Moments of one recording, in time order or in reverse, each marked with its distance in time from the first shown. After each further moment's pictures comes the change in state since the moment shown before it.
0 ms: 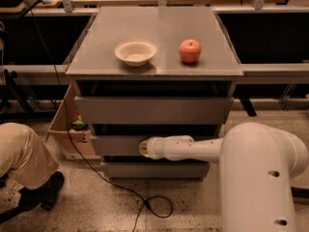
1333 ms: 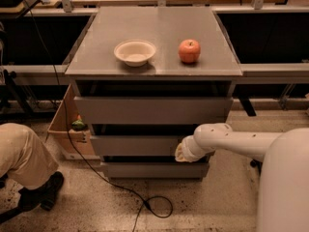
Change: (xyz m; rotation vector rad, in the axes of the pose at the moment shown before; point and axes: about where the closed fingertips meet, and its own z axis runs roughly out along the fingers) arm 0.085 0.046 -0.143 -0.303 0.197 0.144
